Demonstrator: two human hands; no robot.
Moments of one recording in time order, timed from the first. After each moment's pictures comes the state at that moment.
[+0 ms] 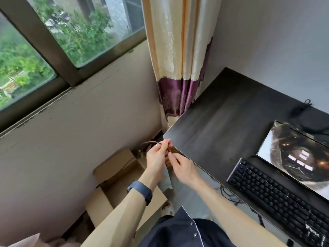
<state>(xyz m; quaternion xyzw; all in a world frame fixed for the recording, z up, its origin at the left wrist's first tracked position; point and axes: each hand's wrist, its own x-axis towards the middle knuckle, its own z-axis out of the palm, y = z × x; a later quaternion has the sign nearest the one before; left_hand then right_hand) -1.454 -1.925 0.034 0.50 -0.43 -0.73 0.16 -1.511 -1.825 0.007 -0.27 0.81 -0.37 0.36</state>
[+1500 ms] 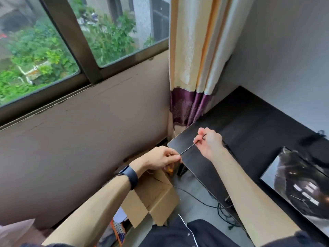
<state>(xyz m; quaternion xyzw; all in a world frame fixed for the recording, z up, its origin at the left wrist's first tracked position) -1.442 -1.982 0.060 0.25 -0.80 -0.53 -0.12 -1.622 -1.888 0.065 0.14 0.56 -0.70 0.42</state>
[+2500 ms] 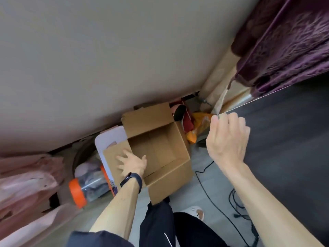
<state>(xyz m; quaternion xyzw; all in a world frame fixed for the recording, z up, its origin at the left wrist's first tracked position) -1.345 -2.011 -0.353 0.82 -0.41 -0.35 -0.18 -1.599 -1.971 -0.205 -0.50 0.86 -0.12 -0.04</state>
